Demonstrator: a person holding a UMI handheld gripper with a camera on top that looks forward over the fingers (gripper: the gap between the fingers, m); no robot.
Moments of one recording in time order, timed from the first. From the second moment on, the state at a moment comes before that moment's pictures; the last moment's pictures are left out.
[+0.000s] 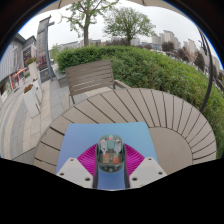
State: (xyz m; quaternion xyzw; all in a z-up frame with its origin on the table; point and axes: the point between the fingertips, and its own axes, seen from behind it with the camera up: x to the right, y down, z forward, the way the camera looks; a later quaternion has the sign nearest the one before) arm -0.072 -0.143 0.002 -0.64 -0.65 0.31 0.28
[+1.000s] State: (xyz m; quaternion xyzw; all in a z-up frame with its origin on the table) arm 0.195 -0.072 0.192 -0.70 -0.62 0.23 0.28
